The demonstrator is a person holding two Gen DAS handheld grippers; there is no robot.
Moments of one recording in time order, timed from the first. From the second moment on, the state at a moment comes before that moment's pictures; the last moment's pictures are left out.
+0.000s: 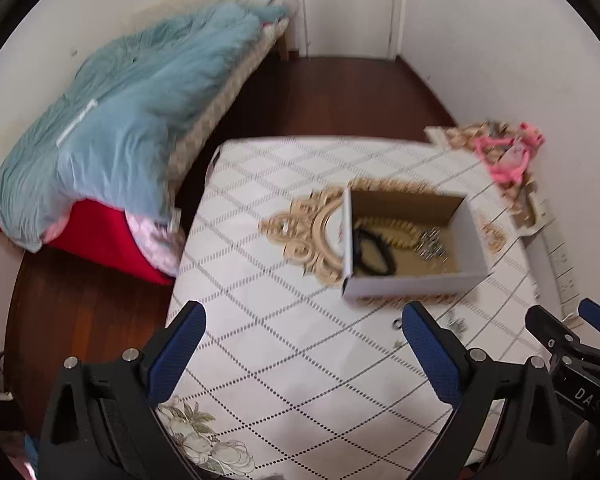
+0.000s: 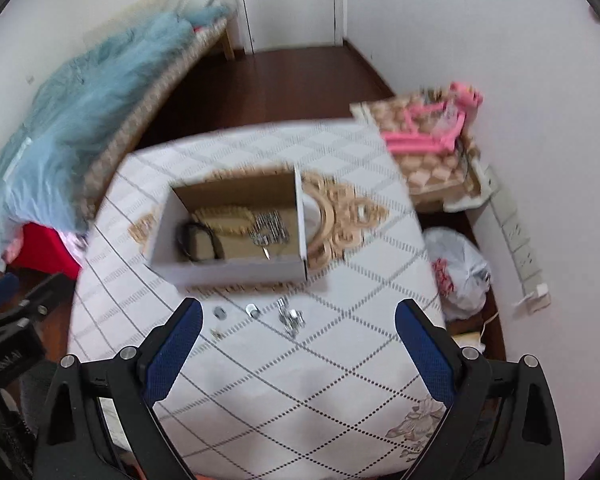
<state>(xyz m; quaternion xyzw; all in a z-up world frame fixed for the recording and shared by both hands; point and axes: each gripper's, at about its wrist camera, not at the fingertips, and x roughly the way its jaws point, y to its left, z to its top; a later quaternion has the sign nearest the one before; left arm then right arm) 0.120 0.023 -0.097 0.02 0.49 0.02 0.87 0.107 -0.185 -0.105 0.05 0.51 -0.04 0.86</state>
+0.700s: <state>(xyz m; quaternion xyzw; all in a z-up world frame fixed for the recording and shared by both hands) 0.131 0.017 -0.222 0.04 0.58 0.05 0.81 0.123 -0.170 -0.253 0.00 0.52 -0.03 0.86</state>
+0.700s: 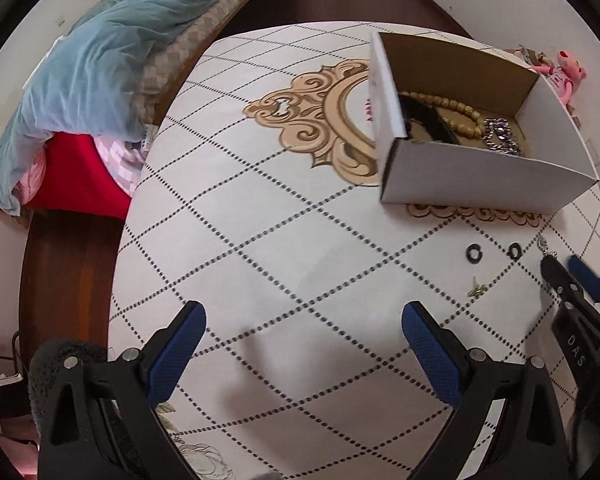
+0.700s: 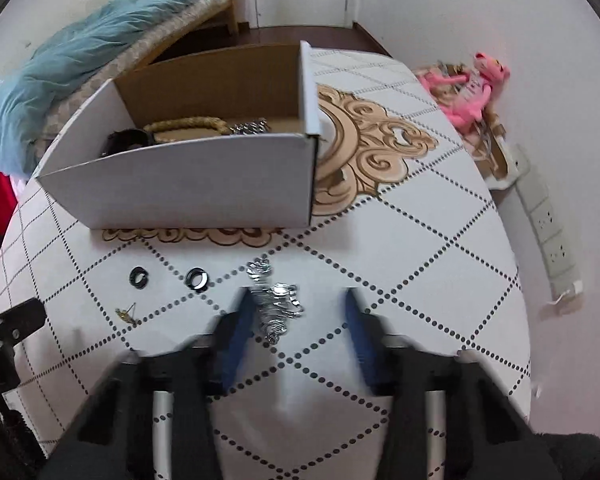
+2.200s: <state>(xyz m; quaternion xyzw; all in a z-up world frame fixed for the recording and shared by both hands) 0.120 -0.062 -0.200 0.03 0.52 -0.11 0.84 0.095 -0.228 -0.191 0.12 0.51 -0.03 0.85</state>
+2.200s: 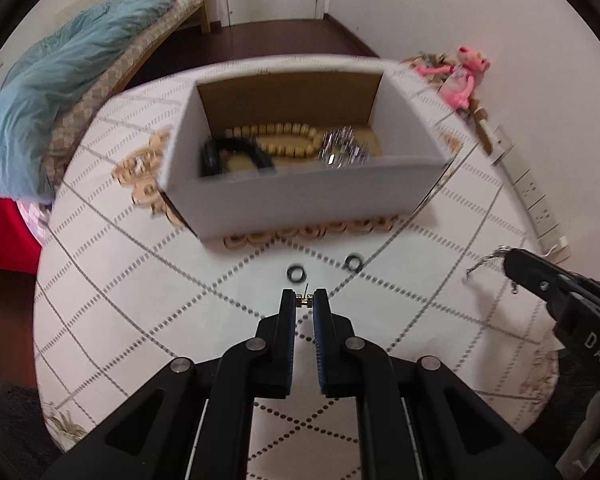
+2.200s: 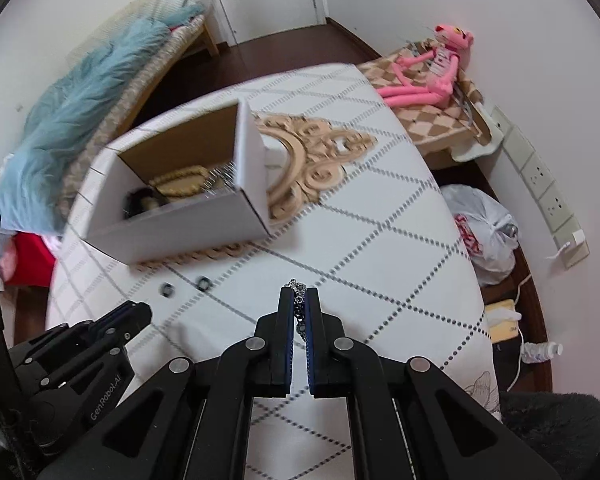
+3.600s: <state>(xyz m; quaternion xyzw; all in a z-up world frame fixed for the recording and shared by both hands) 0.264 -0.017 -0.138 -0.05 0.57 -0.12 0.81 0.243 -0.201 -0.156 0.11 0.59 0.08 0.79</state>
